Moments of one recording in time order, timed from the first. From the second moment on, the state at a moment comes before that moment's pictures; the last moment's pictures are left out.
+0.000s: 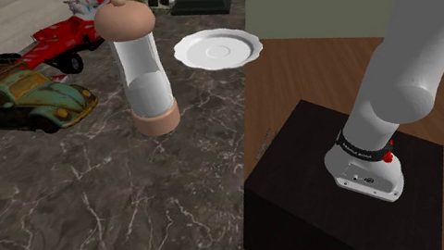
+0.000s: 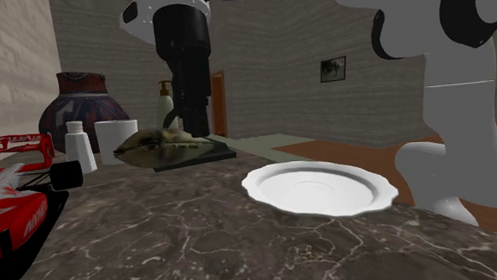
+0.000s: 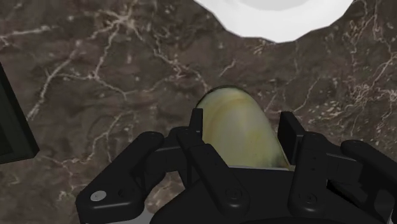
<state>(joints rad) 0.17 0.07 0.01 -1.48 0.25 1.50 -0.21</state>
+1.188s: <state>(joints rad) 0.17 -0.43 0.01 -1.94 0.26 1.45 -0.19</state>
